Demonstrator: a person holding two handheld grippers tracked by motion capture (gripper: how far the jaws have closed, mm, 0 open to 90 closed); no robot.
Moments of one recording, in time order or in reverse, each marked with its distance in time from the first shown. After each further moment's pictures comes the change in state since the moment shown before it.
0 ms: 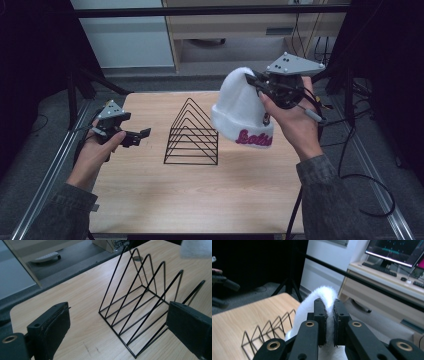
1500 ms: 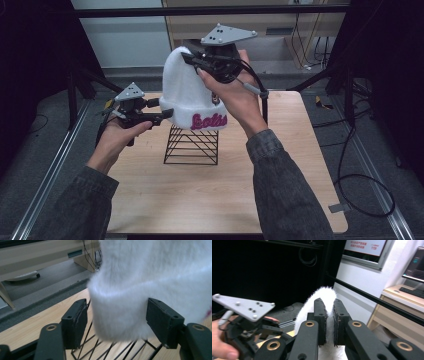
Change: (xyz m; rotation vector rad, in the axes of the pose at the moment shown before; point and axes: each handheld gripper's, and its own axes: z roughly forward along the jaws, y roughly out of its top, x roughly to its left) left arm -0.024 0.057 0.031 -0.132 -0.147 -0.033; right arm 0.059 0.072 0.084 -0.131 0.233 -0.004
